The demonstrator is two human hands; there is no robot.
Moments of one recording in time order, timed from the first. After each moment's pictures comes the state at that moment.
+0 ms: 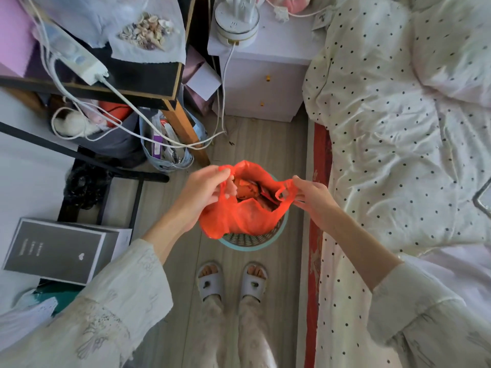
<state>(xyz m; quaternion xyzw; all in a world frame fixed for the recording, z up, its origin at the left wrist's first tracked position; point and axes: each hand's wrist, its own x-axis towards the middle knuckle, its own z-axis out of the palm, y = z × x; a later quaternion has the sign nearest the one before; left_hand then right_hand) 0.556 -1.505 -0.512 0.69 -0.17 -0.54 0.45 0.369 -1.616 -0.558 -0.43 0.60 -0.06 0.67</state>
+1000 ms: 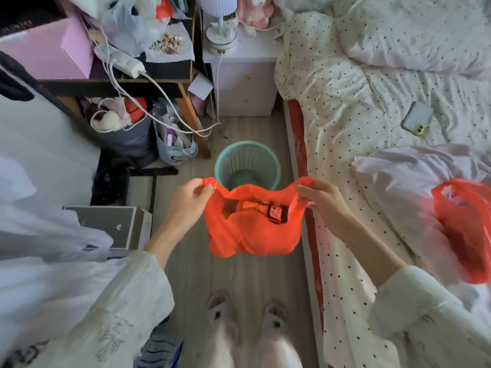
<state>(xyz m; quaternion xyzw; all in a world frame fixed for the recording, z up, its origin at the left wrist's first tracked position) 0.501 -1.242 -0.436 0.77 -0.34 -0.38 0.39 0.266 -1.343 -0.424 -0.50 0.58 -0.21 0.61</state>
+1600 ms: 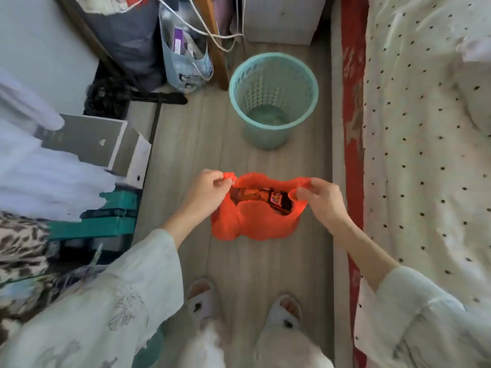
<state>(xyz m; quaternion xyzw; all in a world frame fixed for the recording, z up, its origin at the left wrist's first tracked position) 0.425 -1.129 -0.700 0.82 -0.33 -0.37 0.27 0.218 -1.227 -0.717 -0.61 0.60 -0.10 0.51</state>
